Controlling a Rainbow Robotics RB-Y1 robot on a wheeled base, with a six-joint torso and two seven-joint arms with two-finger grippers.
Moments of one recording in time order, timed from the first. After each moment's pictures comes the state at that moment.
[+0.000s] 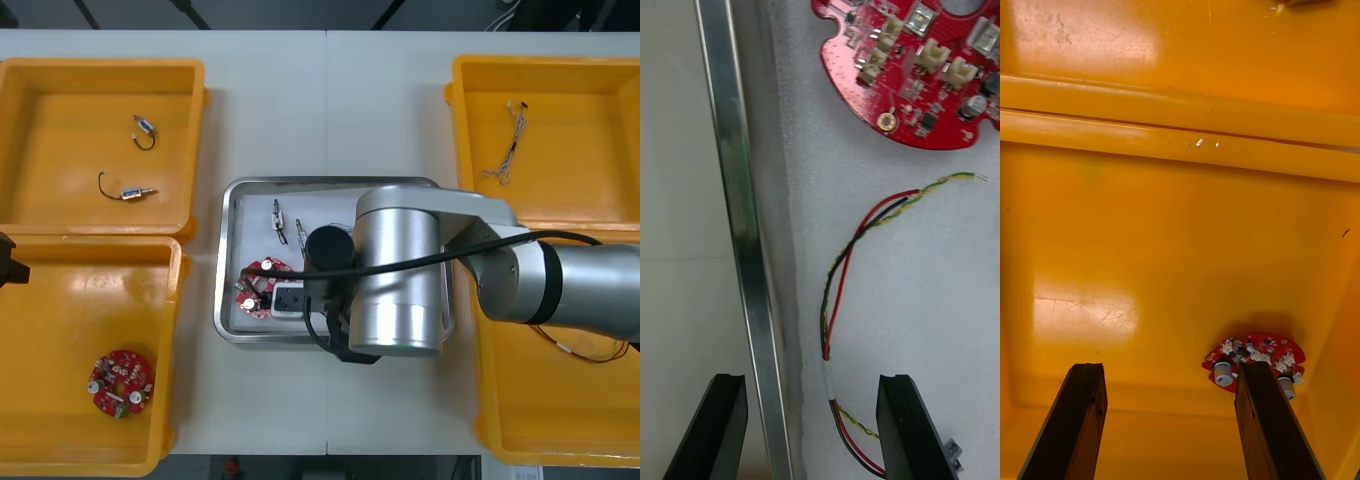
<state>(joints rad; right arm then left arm) -0.97 -0.57 1.15 -2.00 -0.74 1.60 1.55 -0.01 1.05 0.27 -2.18 1.05 1.68 -1.02</state>
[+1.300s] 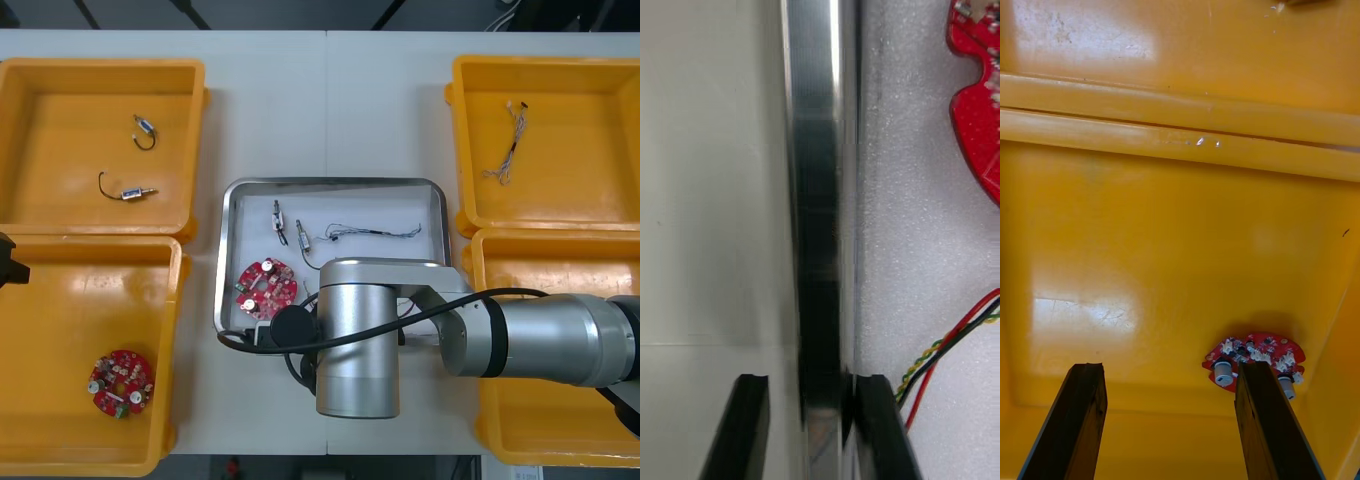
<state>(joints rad) -0.88 -0.46 1.25 -1.91 -0.53 1.56 1.55 -0.01 1.05 0.27 -2.18 1.05 1.68 -1.02</state>
